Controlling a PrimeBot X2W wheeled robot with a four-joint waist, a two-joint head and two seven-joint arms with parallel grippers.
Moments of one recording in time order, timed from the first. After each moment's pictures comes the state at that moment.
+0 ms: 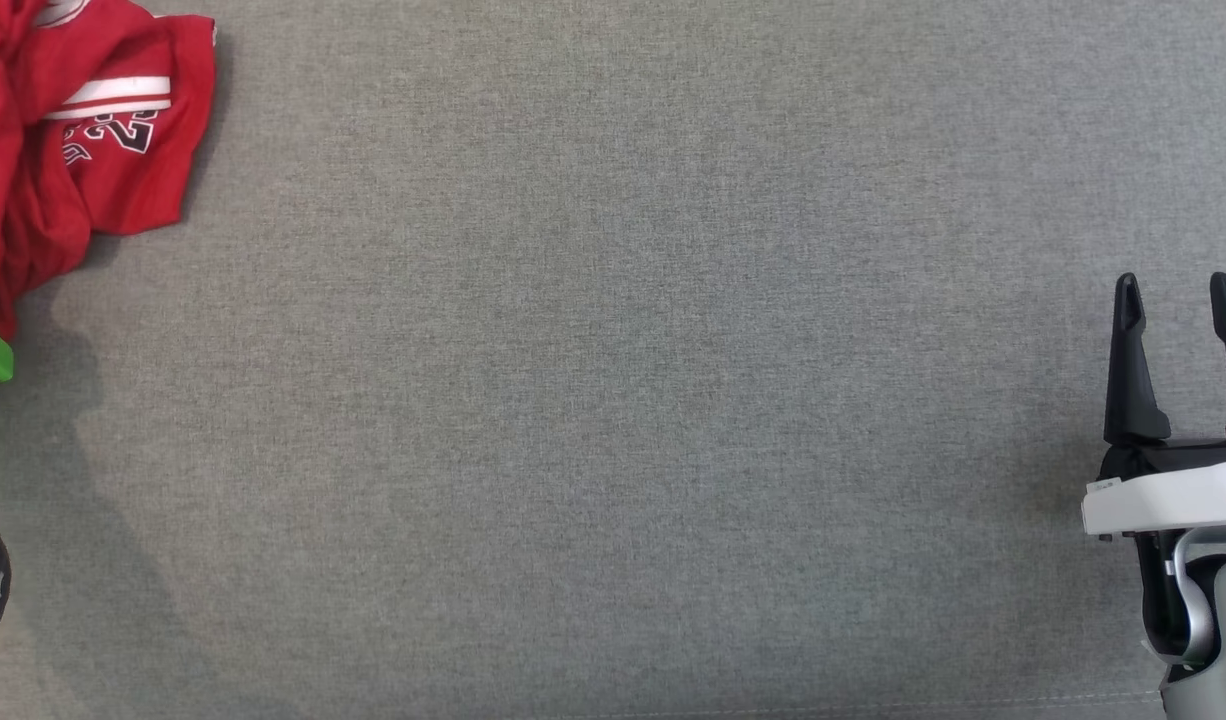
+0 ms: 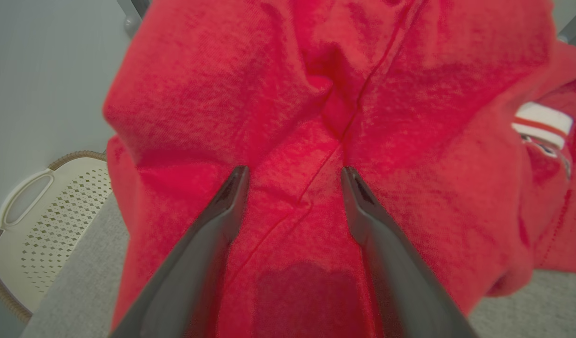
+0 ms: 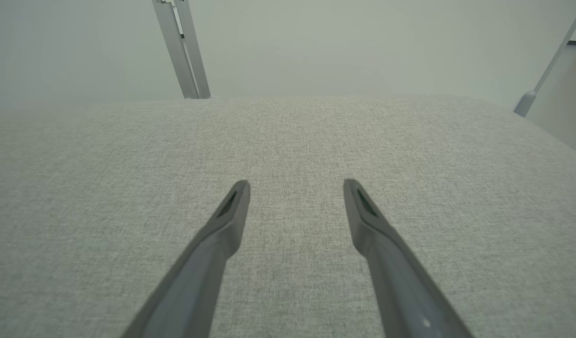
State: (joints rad) left arm -0.83 0.43 0.09 0.96 -0.42 -0.13 0.02; right arm -0.15 -0.17 -0.15 0.02 0.20 0.13 -0.24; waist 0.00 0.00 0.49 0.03
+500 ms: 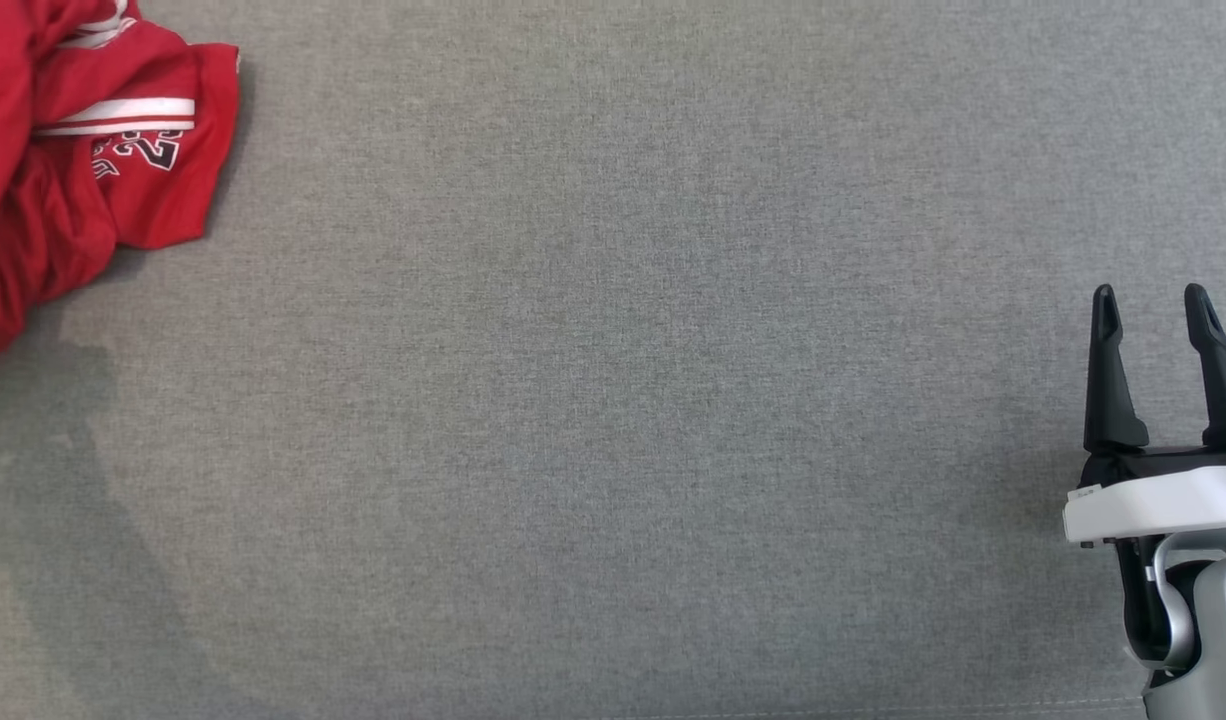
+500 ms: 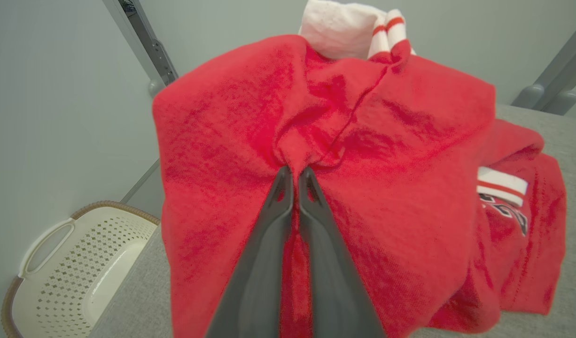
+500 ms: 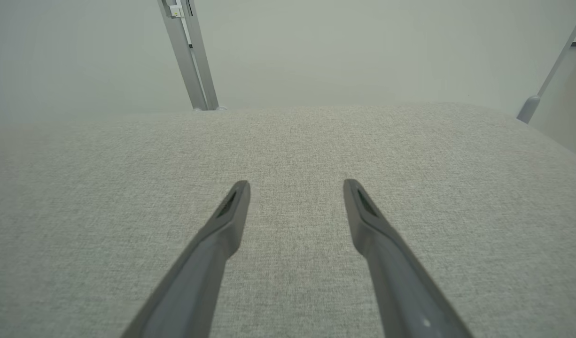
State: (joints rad) left arm -0.88 0.47 0.02 1.01 -0.43 -0.13 -0.11; right arm -0.15 -0.15 -0.14 0.04 0.20 0.13 -0.24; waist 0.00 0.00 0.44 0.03
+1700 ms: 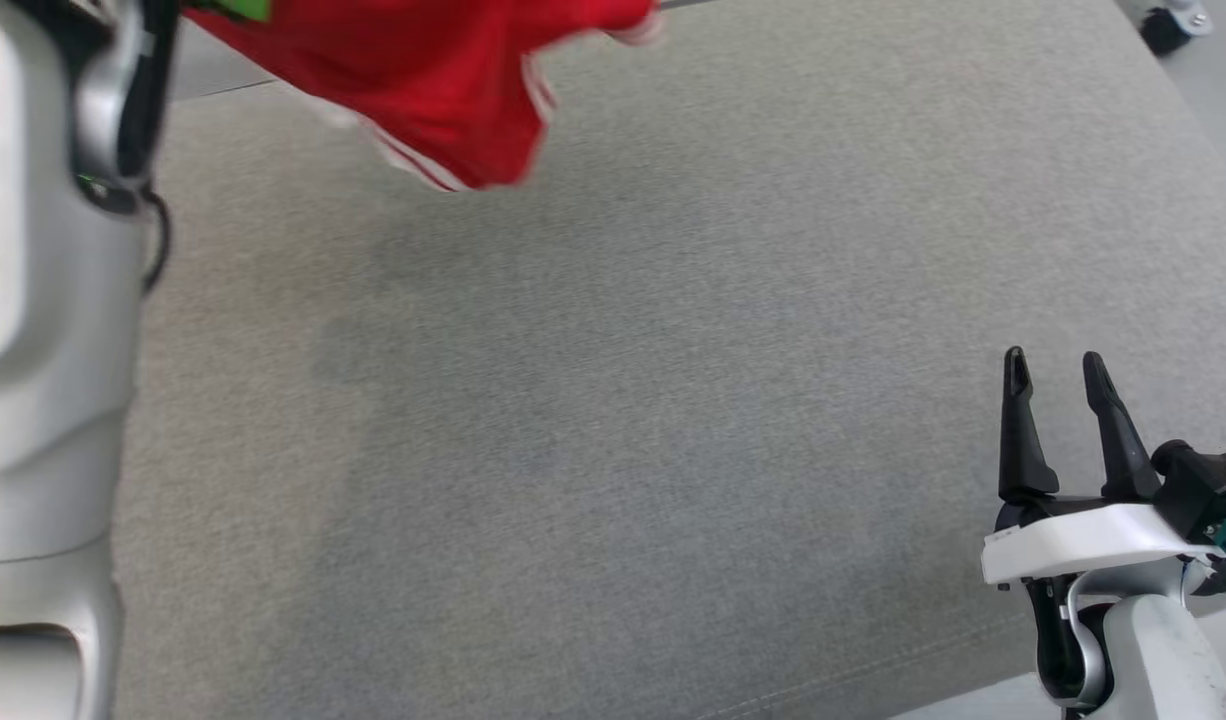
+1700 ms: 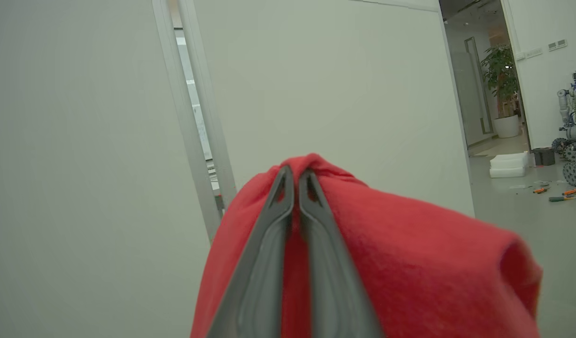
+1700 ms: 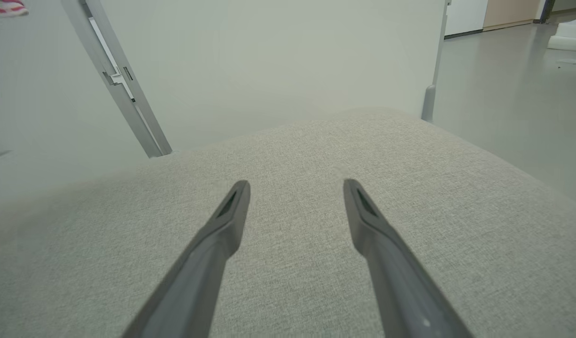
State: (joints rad) left arm -1.11 0.28 -0.31 0.23 -0.32 -0.09 0.00; right arm -0.13 -0.05 -0.09 0.15 0.25 0.13 -0.26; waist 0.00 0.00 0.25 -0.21
